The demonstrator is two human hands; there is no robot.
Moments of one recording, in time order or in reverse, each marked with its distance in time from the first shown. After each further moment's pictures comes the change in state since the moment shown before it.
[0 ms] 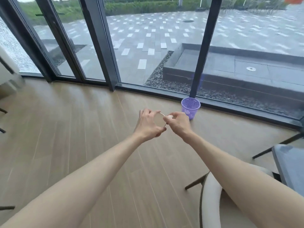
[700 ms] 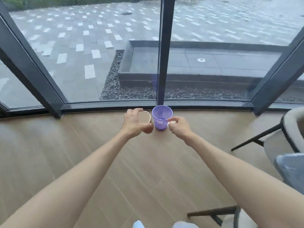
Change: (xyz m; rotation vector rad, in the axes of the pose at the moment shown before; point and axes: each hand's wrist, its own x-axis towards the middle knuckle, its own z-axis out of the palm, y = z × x) left_hand 0.421 -0.049 0.037 -0.169 -0.268 0.083; right_hand 0.351 0.024 -0.019 0.036 0.236 0.352
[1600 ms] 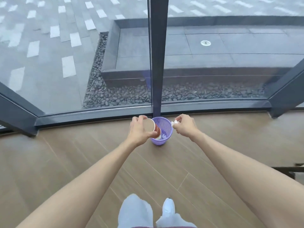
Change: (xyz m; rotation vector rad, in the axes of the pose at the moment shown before) left_hand 0.446 0.030 0.109 0.033 -0.208 -0.106; right_hand 0.465 -0.046 -0.058 -0.192 0.013 0.177
